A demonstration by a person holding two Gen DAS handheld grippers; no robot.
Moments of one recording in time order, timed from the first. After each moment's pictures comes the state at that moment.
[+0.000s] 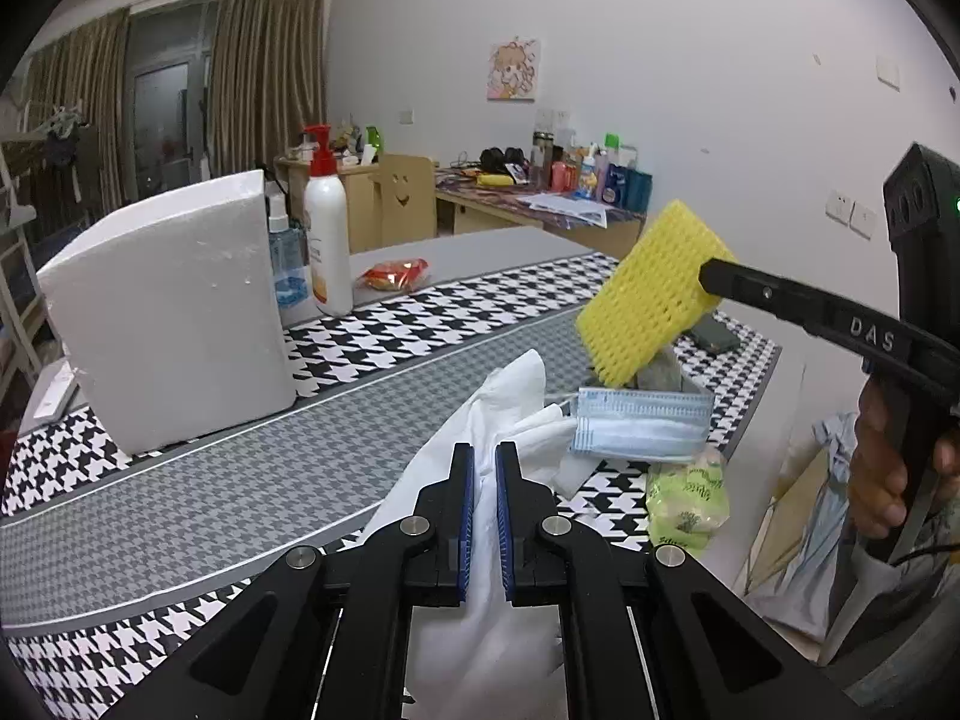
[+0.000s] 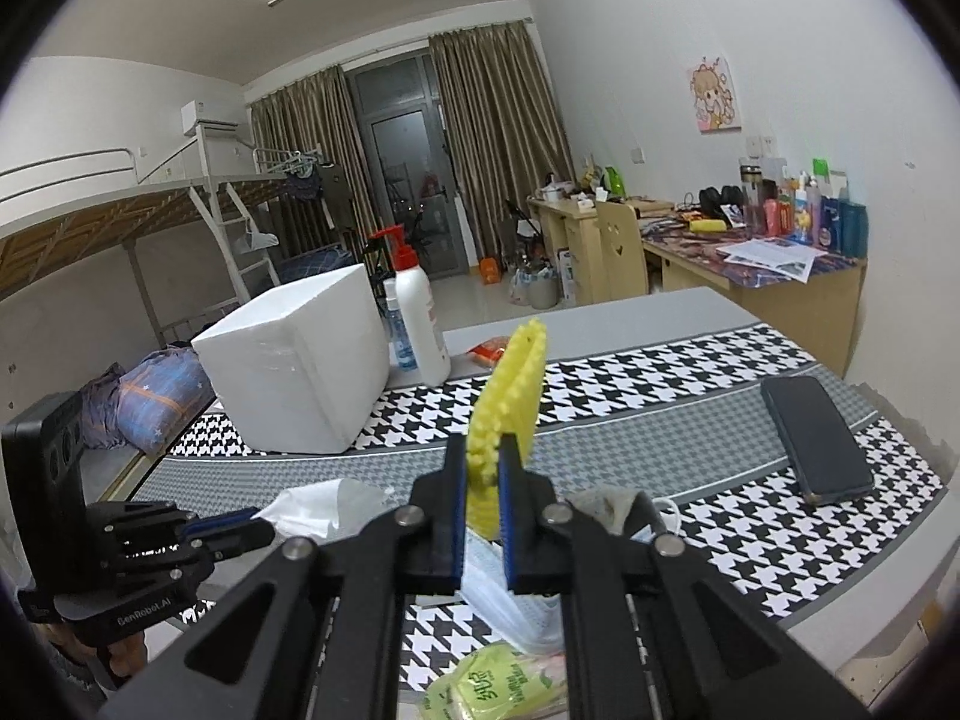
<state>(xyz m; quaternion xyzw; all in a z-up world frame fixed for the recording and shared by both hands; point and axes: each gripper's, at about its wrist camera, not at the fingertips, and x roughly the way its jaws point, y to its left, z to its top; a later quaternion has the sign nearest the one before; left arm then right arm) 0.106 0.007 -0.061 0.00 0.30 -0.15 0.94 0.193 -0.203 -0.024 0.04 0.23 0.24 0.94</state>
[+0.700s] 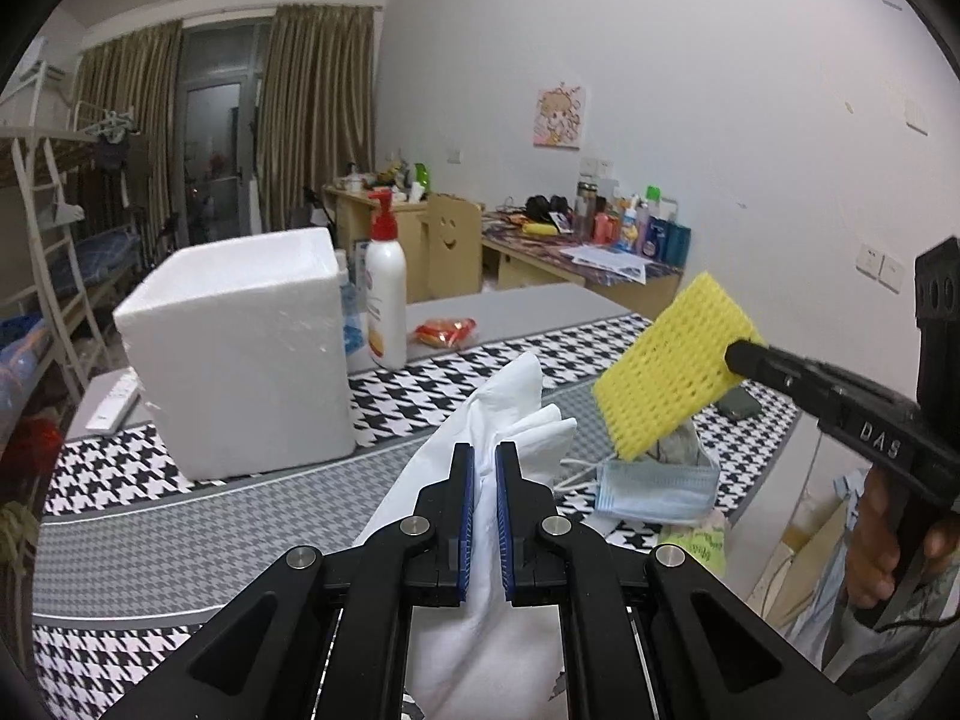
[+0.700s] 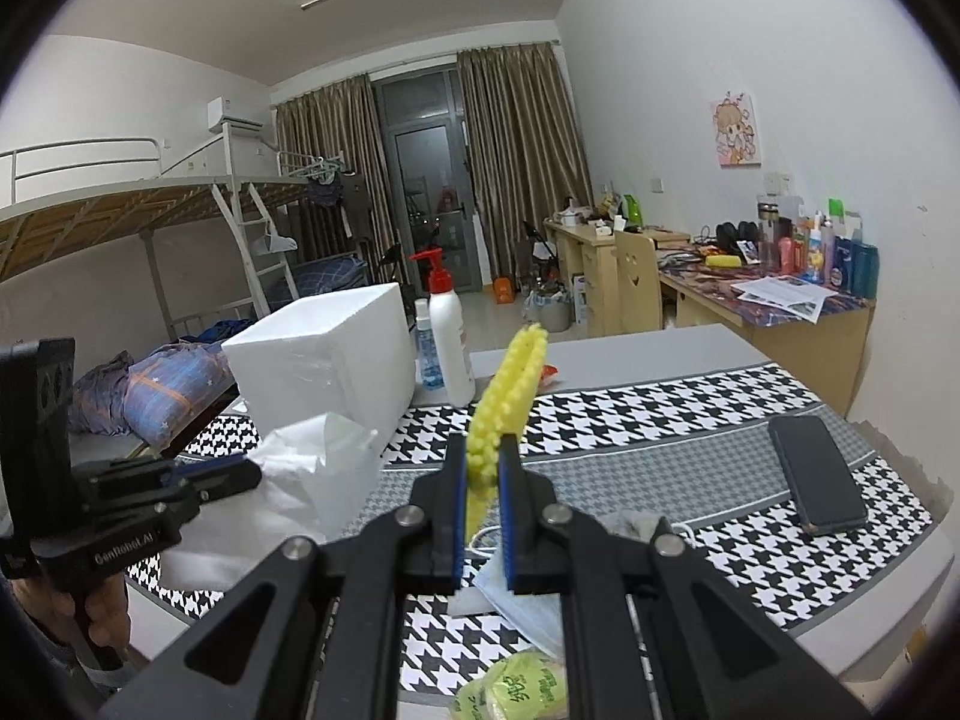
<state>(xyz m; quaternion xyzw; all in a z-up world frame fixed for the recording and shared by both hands) 0.089 0.021 -0.019 -0.02 0.25 -0.09 0.96 0.179 -0.188 -0.009 0.02 0.20 0.26 0.95</state>
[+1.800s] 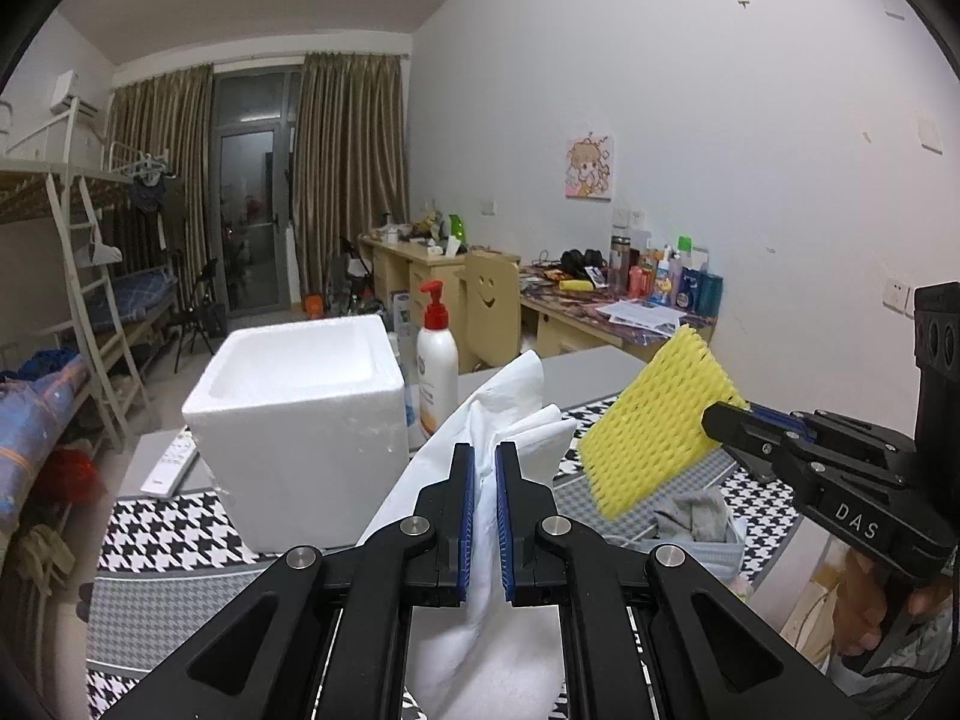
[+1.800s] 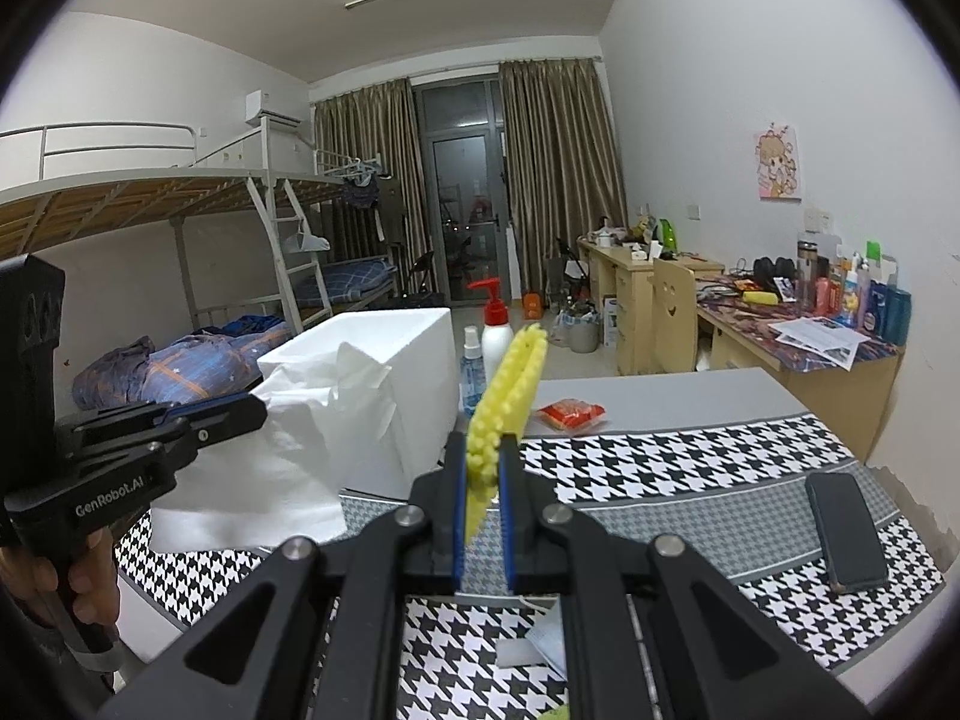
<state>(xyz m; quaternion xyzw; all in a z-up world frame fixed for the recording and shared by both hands) 0.090 0.043 0.028 -0.01 0.20 -0.05 0.98 0.183 -0.152 0.013 -0.01 0.17 0.29 0.94</state>
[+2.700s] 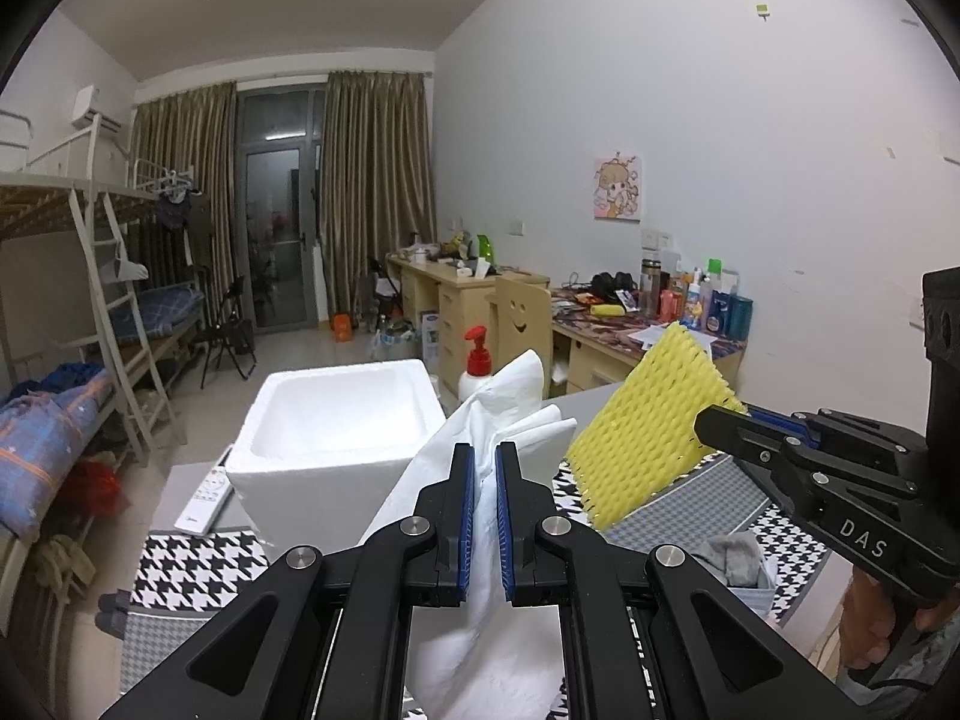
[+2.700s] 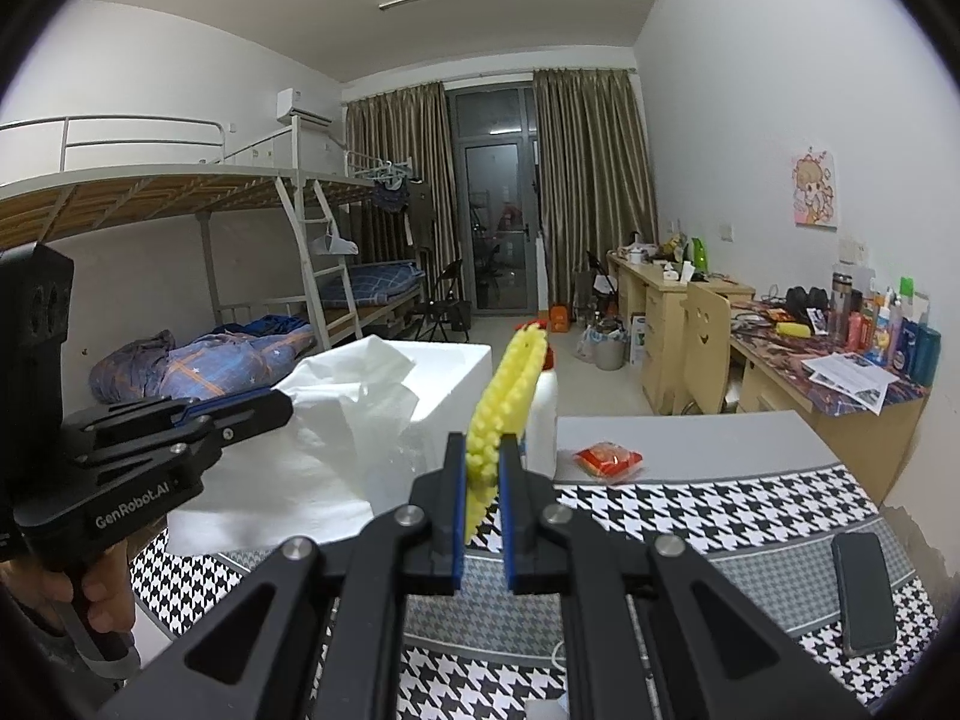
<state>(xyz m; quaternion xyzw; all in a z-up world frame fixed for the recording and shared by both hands) 0.107 0.059 0.054 0.00 0.18 -0.01 0.98 0.199 -0.120 0.041 -0.03 0.16 0.32 0.93</state>
